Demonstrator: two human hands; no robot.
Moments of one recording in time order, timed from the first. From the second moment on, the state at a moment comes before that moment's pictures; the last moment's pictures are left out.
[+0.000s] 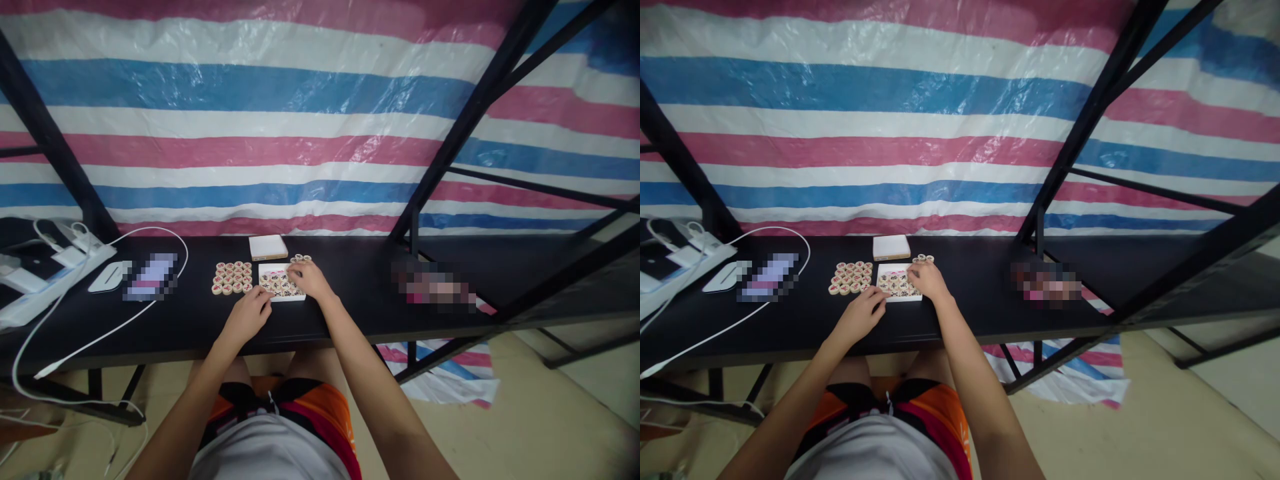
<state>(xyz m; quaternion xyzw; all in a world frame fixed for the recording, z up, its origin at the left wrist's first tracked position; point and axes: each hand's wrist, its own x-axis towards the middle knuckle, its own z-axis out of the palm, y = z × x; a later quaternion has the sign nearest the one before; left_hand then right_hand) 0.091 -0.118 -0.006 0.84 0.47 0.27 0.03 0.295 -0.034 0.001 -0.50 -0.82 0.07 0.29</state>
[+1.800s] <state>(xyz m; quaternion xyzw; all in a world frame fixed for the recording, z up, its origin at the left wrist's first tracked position) 0.089 -0.113 -0.011 0.84 0.46 0.29 0.06 0.312 -0.024 -0.014 -0.70 -0.67 -0.01 0.25</state>
